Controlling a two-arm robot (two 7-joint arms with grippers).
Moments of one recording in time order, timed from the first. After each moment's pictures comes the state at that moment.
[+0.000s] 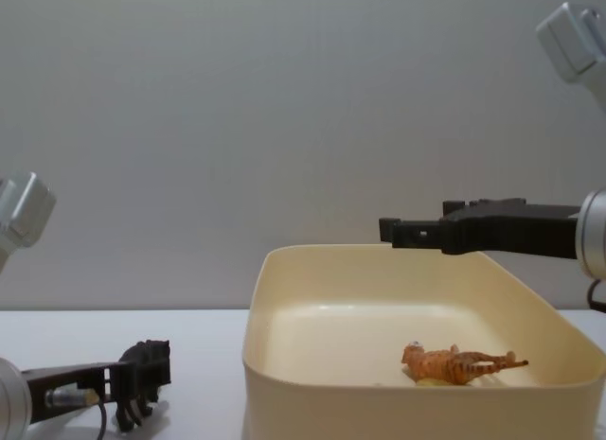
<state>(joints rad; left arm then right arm) -0.16 0.41 0.35 -1.54 -0.63 0.27 0.11 0.37 0.21 -0.26 -1.43 0.19 0.22 0.46</state>
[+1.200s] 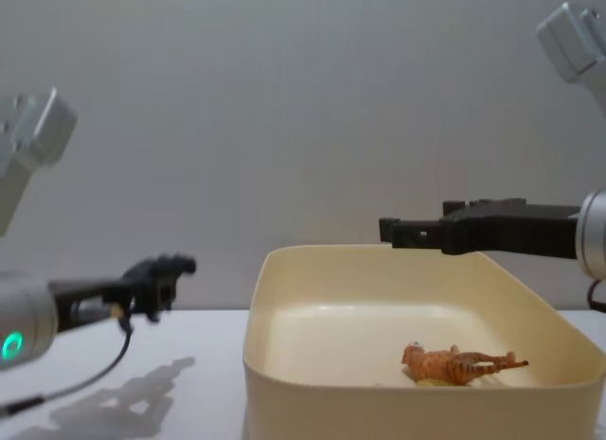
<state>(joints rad) -0.23 0.39 0.33 -1.55 -0.54 0.24 0.04 0.37 0.21 -0.26 -1.43 0.19 0.22 0.46</state>
